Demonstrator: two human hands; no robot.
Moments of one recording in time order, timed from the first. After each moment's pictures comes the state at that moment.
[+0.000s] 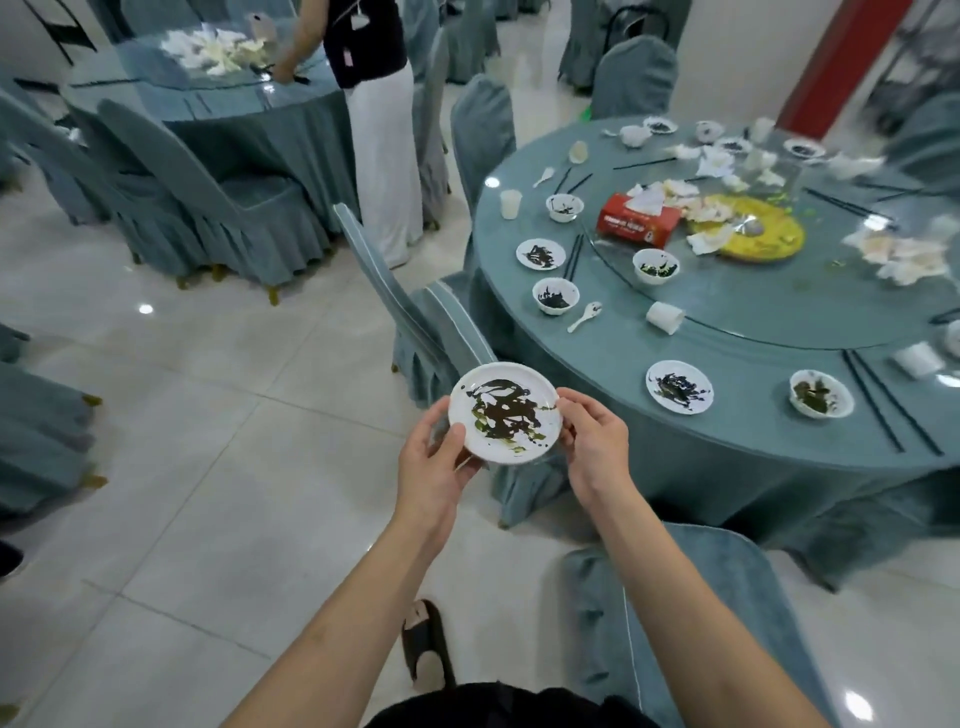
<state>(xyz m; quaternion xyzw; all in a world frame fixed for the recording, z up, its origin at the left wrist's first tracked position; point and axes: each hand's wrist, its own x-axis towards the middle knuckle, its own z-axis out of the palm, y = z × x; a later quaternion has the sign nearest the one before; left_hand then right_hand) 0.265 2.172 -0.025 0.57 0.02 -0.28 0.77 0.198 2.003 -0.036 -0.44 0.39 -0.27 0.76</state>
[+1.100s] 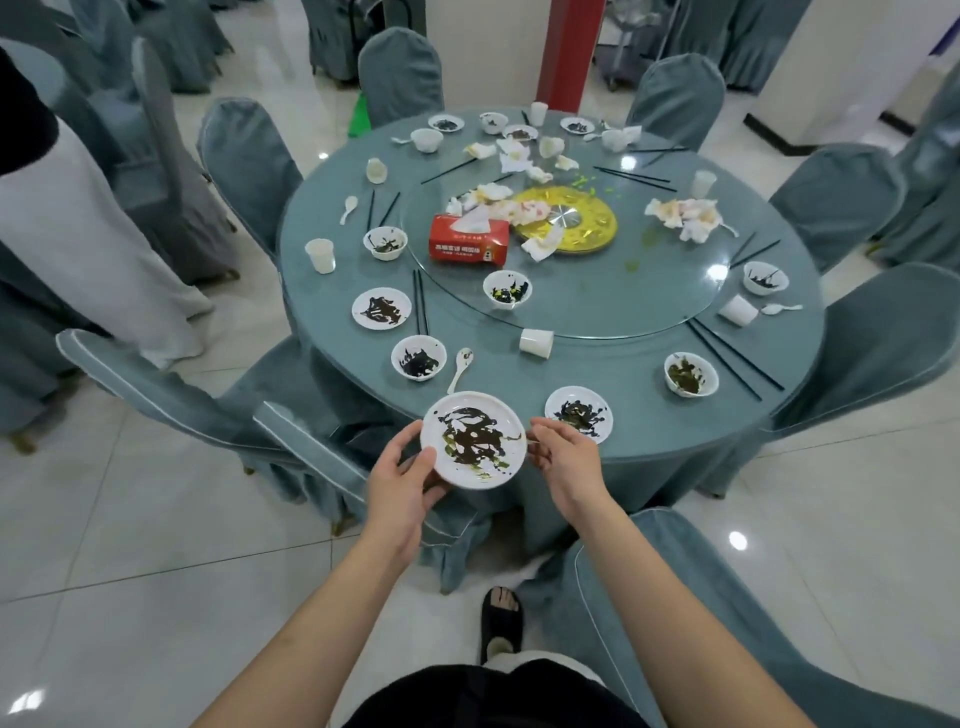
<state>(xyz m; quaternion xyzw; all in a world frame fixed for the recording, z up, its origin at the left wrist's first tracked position) 0.431 1.967 -0.072 0.58 -0.05 -0.47 0.66 0.272 1.831 -0.095 -0.35 0.52 -0.36 0.69</state>
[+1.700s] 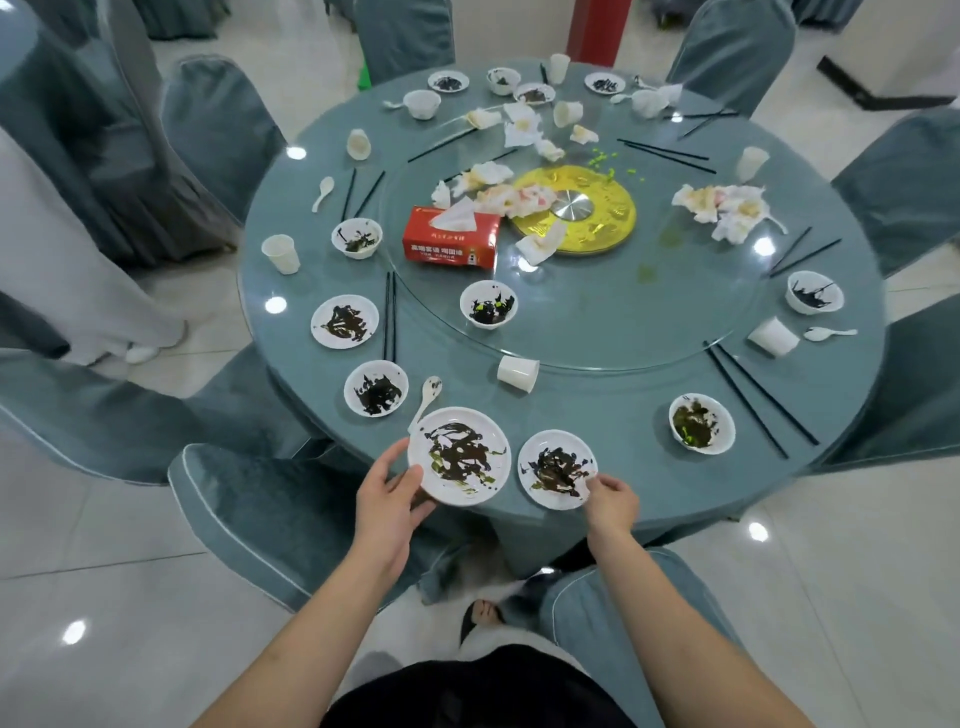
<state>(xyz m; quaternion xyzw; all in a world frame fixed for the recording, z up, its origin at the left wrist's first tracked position) 0.422 1.822 -0.110 0.63 0.00 -0.46 0.63 0.200 1.648 -0.233 -0.31 0.76 -0.27 0.50</state>
